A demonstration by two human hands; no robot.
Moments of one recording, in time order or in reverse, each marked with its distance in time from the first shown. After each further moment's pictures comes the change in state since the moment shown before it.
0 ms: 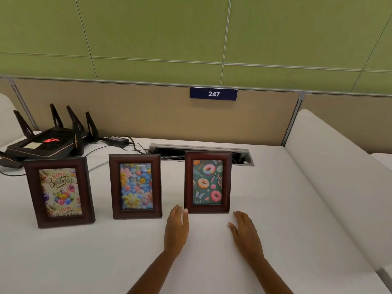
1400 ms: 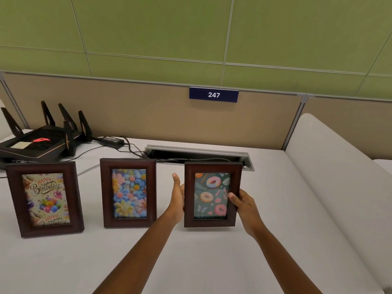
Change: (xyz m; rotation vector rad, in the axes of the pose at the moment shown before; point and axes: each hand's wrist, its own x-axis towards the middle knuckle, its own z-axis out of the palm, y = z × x) left_hand 0.064 0.084 -0.021 -0.845 -0.321 -0.367; right_hand 0.061 -0.053 -0.050 1.027 -0.136 0.050
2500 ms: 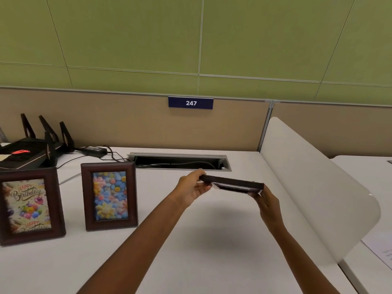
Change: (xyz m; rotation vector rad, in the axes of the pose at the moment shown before) left_hand -0.071 0.025 0.093 0.013 -0.079 -0.009; right_hand -0.059 -0.047 -0.096 -0.541 0.310 -0.414
